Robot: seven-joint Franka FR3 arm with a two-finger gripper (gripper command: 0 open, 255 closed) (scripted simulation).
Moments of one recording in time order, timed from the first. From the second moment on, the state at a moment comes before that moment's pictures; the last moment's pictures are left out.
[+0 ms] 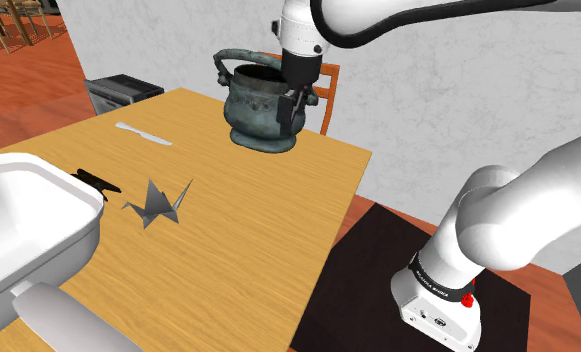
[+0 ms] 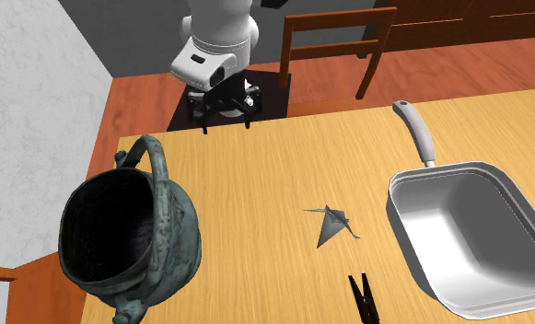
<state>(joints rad) 0.11 -0.46 0.20 -2.29 -0.03 1.90 -0.10</state>
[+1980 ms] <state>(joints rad) 0.30 0.31 0.39 -1.85 -0.22 2.23 0.02</state>
